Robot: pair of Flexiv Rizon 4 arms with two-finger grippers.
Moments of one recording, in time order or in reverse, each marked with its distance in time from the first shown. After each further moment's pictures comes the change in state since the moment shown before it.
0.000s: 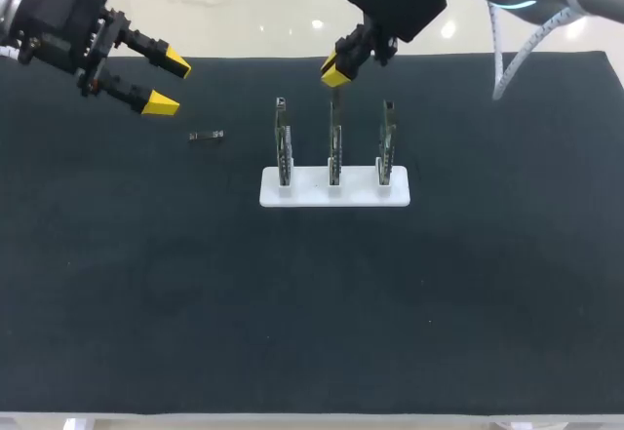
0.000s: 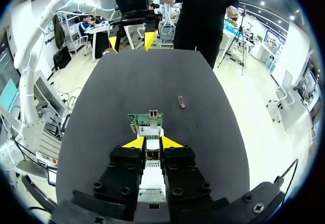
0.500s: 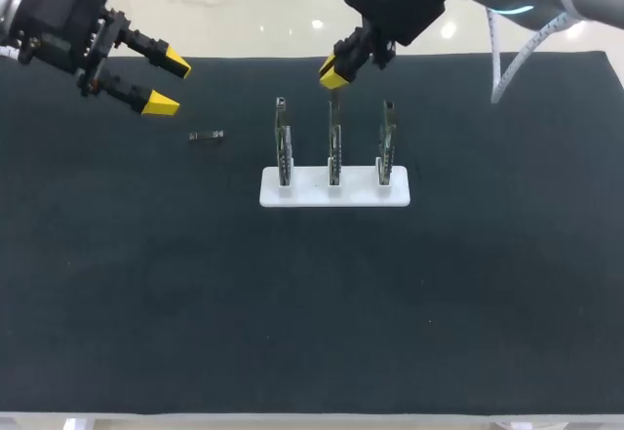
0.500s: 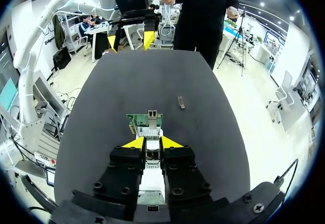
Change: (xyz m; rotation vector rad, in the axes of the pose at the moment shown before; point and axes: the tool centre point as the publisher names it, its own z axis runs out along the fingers) left arm 0.000 0.000 0.000 0.000 0.000 0.000; right arm 0.001 -0.001 0.005 0.004 -0.009 -0.001
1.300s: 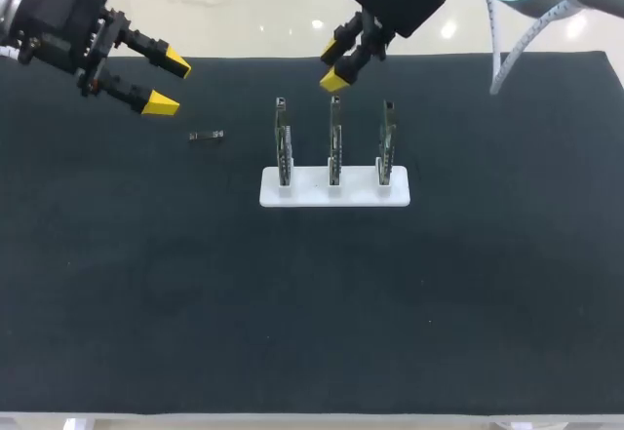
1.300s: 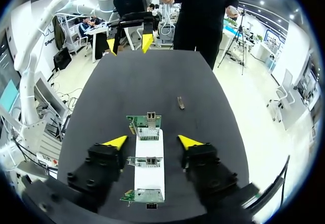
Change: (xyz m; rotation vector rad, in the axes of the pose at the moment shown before) left arm 0.000 0.000 0.000 0.000 0.000 0.000; right arm -0.004 -0.002 -0.006 -0.007 0.011 0.007
